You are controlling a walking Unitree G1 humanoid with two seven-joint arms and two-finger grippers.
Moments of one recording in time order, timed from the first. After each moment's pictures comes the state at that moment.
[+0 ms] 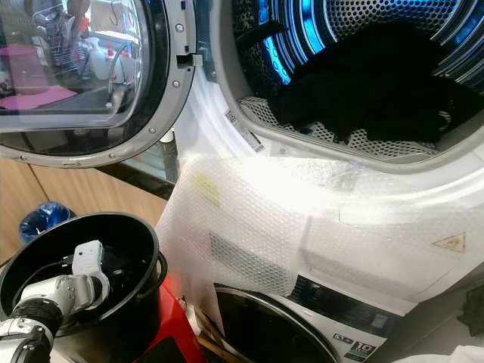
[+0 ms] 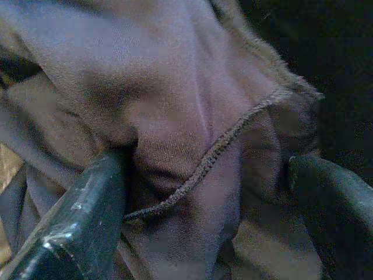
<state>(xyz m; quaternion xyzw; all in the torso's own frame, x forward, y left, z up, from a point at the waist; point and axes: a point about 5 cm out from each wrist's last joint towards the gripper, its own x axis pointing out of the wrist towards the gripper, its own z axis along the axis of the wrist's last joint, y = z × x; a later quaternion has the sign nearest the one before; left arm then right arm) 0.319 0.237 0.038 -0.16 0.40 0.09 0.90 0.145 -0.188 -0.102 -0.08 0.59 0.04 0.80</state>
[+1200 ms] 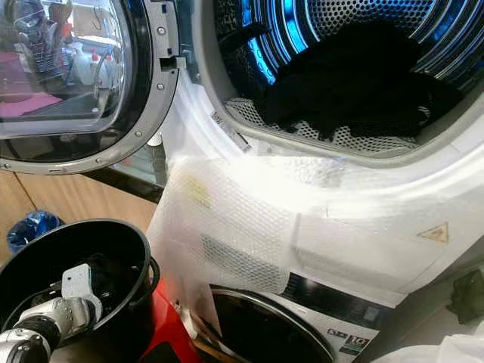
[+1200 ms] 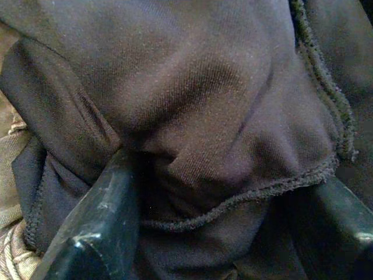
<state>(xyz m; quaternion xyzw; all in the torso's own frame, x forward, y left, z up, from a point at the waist) 0.295 0.250 0.010 -0.17 0.42 0.17 0.88 0.128 -0.212 -0.103 0.04 0.60 -0.07 0.79</state>
